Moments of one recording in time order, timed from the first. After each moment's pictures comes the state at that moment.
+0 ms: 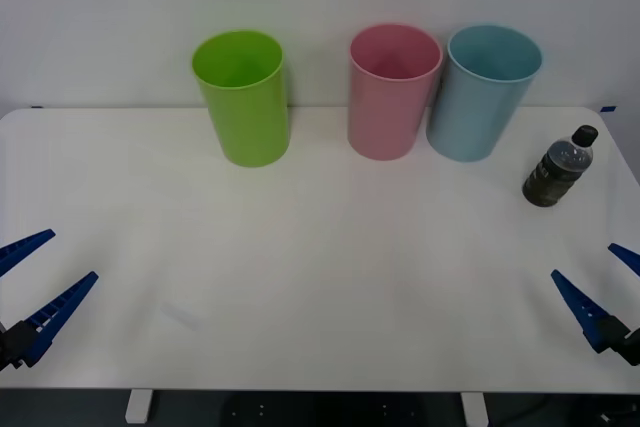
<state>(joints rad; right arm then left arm) 0.40 -0.41 -0.37 -1.62 0.91 -0.89 0.19 0.35 0.40 0.52 -1.66 -0.96 -1.22 0.00</state>
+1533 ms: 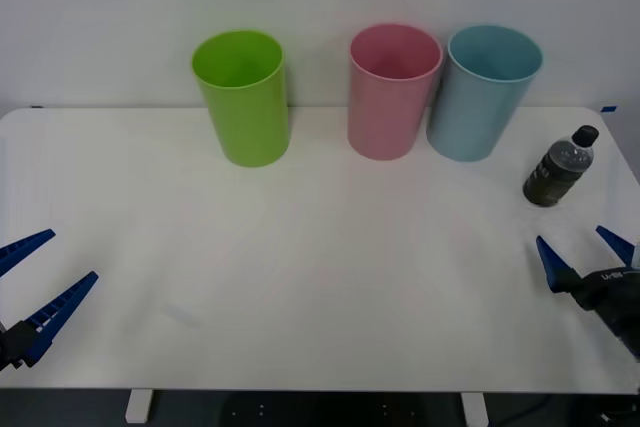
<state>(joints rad) 0.09 -0.41 -0.26 -1.24 0.84 -0.60 0.40 0.35 0.40 0.52 -1.66 -0.96 -1.22 0.00</state>
